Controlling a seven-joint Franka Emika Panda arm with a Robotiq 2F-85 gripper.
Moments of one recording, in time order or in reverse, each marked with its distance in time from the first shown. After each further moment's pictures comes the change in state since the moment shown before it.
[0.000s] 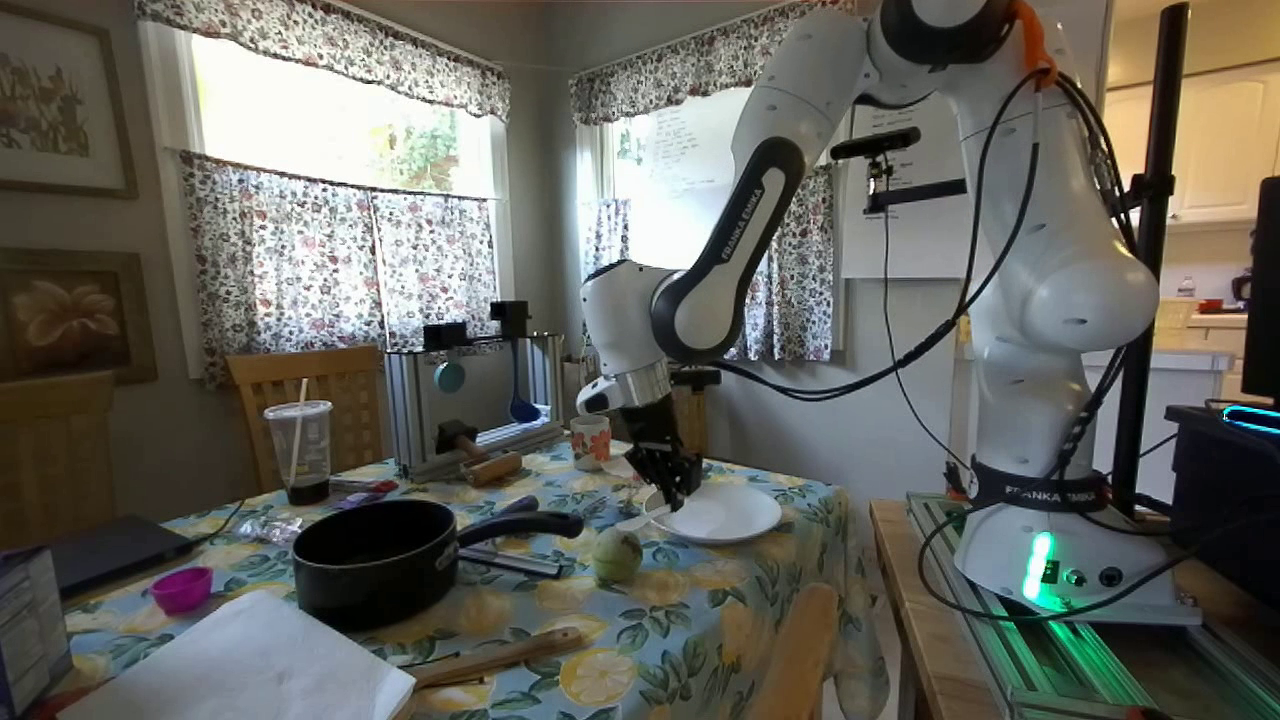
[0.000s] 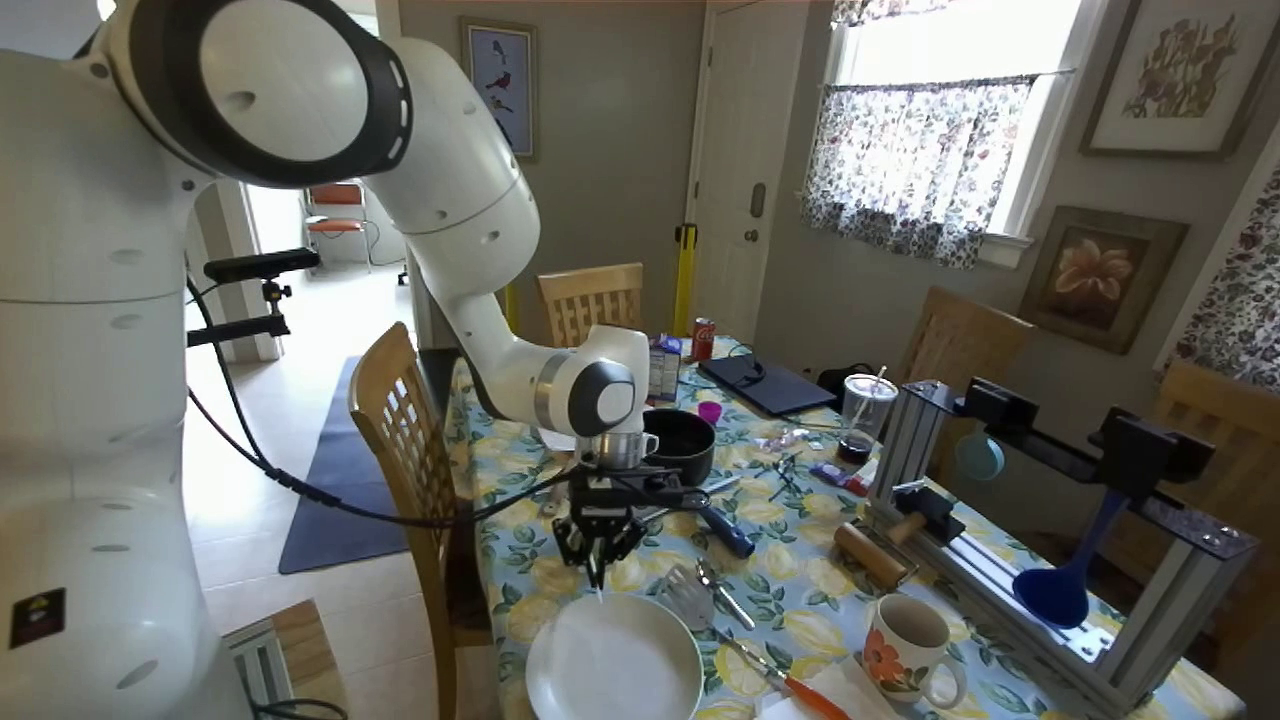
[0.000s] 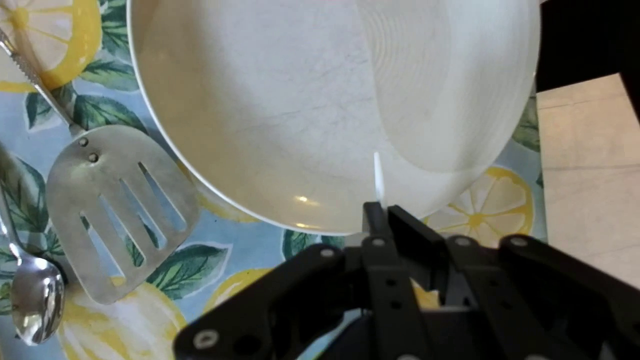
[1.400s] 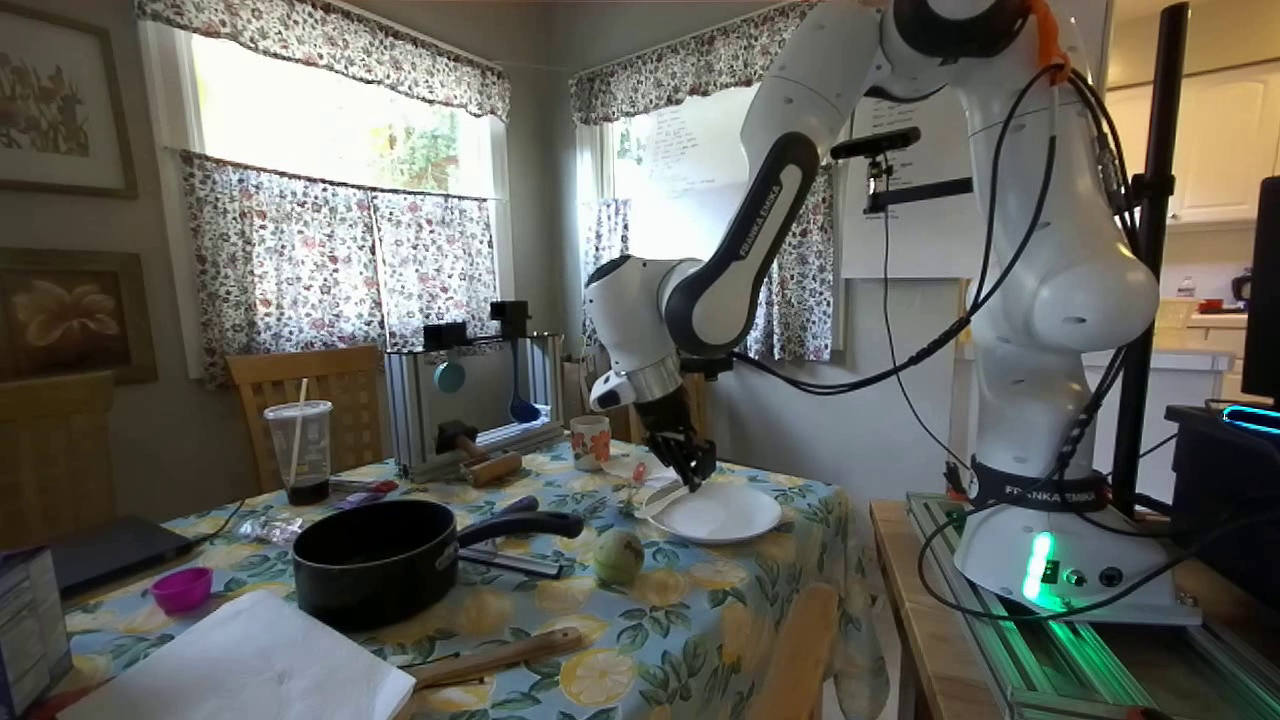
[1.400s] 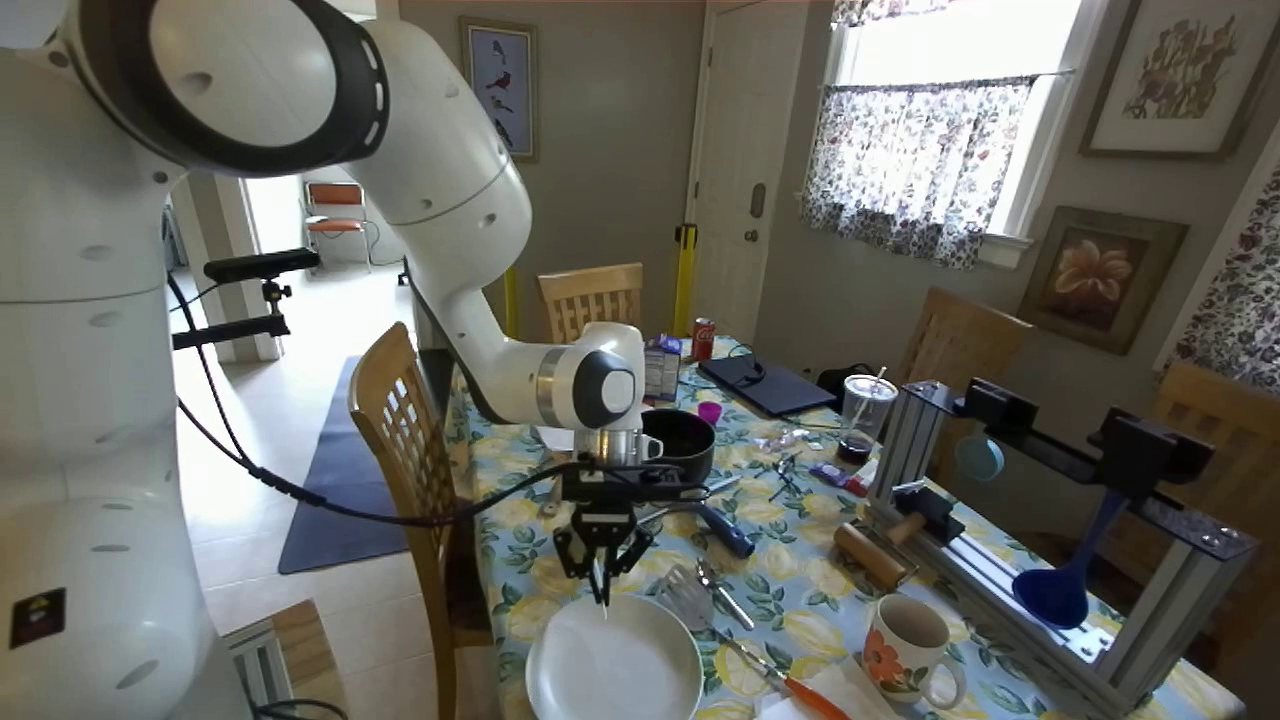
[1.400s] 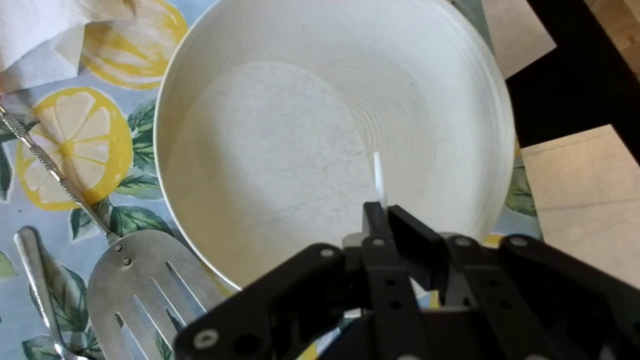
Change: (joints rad) arm 0.002 -0.041 -0.017 -0.015 -0.143 -0.104 0.176
